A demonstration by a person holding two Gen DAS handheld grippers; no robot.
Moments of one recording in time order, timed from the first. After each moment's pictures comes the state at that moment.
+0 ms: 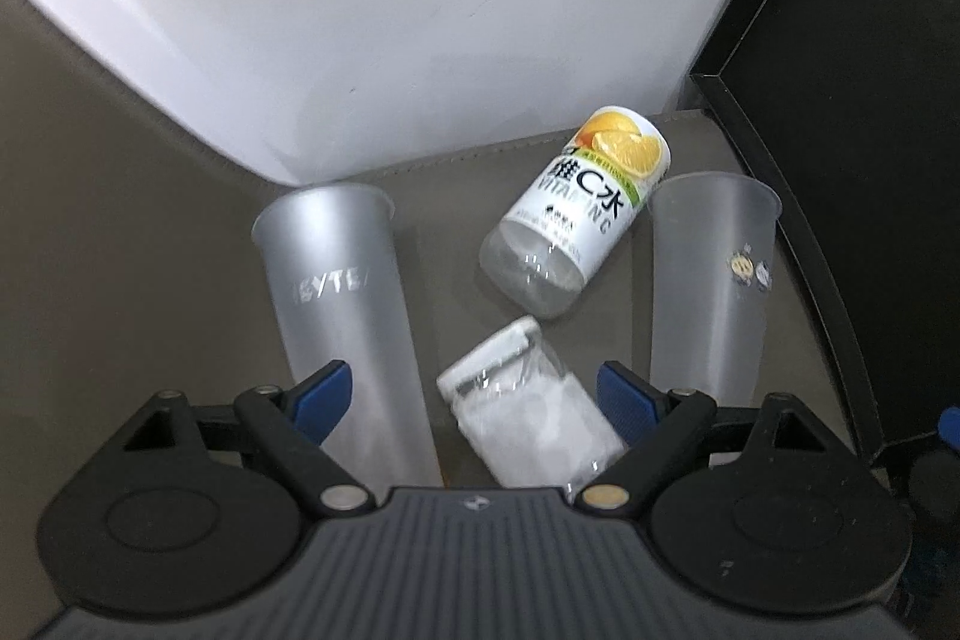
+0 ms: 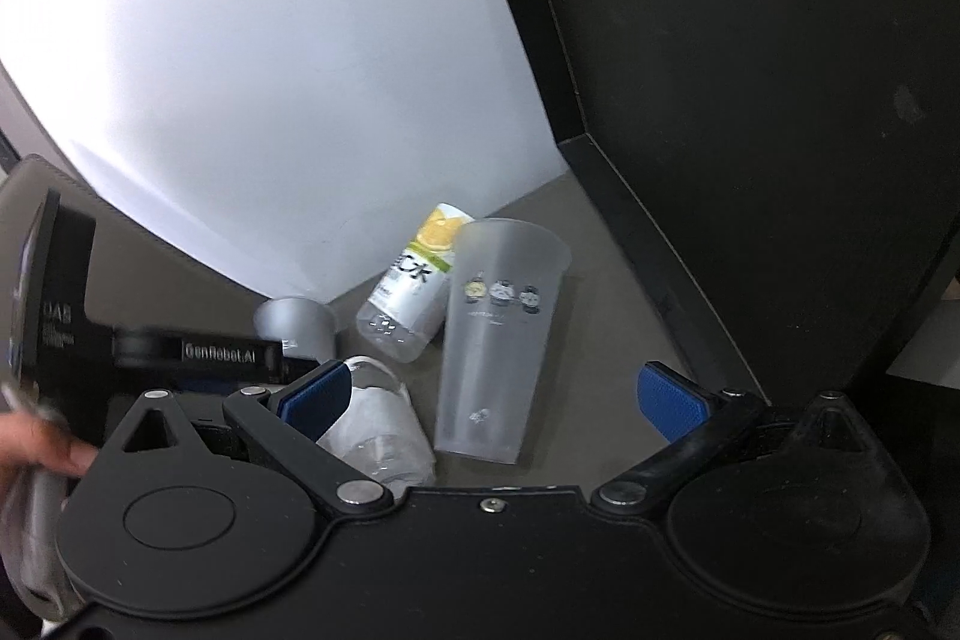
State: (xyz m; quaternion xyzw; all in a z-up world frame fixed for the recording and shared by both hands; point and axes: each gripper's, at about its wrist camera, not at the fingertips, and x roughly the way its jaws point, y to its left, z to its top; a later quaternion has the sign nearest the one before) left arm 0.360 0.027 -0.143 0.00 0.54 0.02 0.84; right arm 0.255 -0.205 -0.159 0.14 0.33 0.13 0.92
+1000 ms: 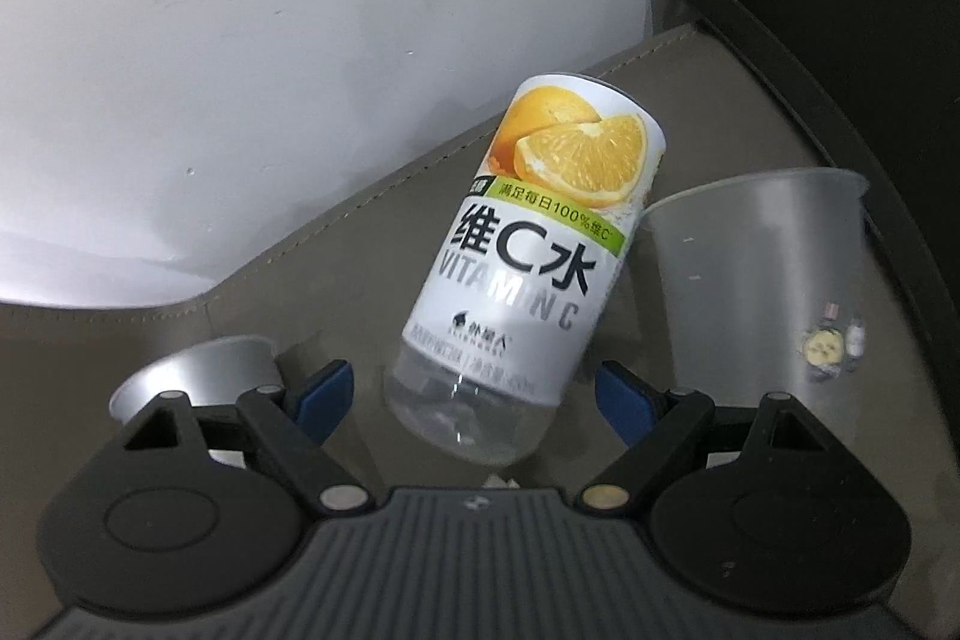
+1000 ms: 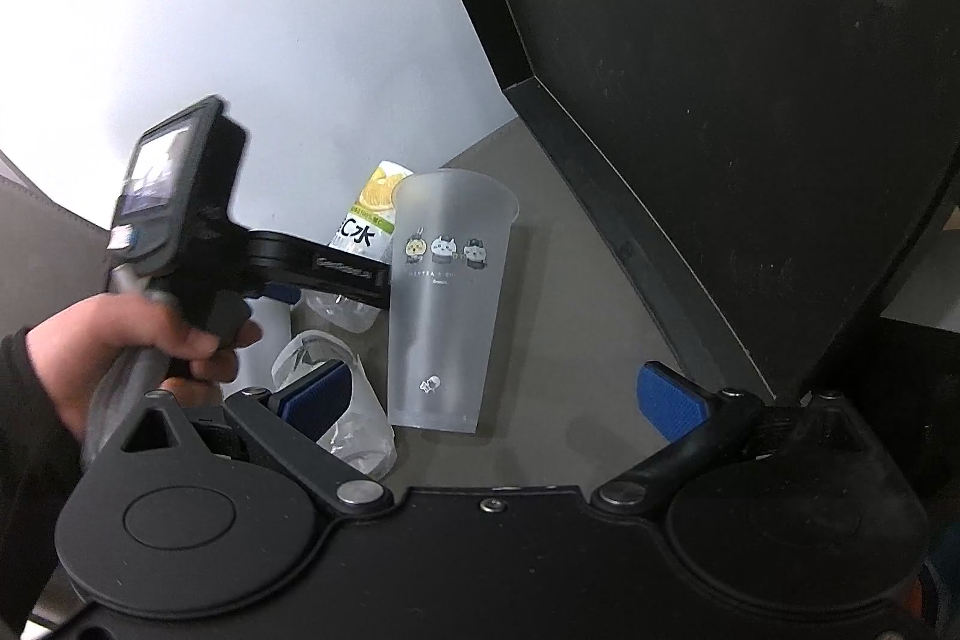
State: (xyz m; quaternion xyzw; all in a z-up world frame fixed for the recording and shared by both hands) left arm 0.450 -0.021 -0.210 0.13 0.58 -0.02 0.80; right arm 0.267 -0.214 -0.180 0.16 0.38 0.10 0.90
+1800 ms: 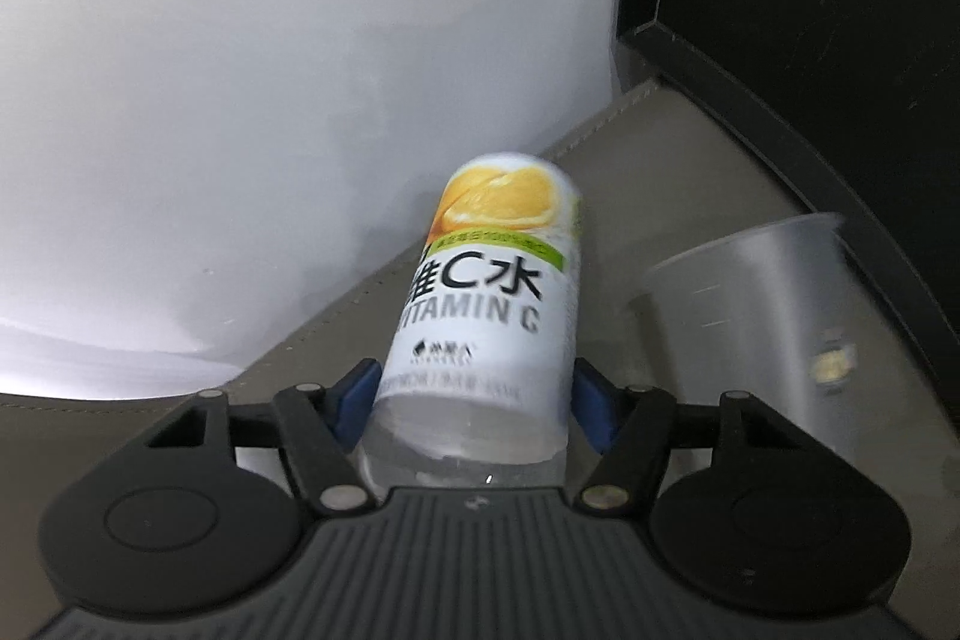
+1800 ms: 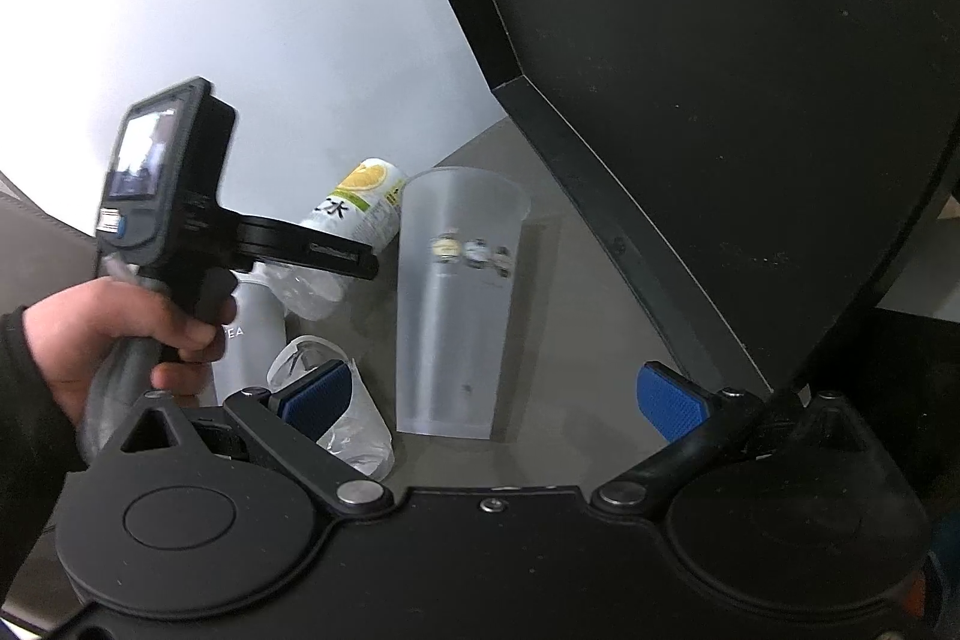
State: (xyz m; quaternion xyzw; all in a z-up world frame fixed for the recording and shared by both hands) left arm 0.440 -0.026 -0.178 0.18 0.53 -0.05 0.83; right arm 0.262 -0.214 -0.178 0.18 0.39 0.08 0.90
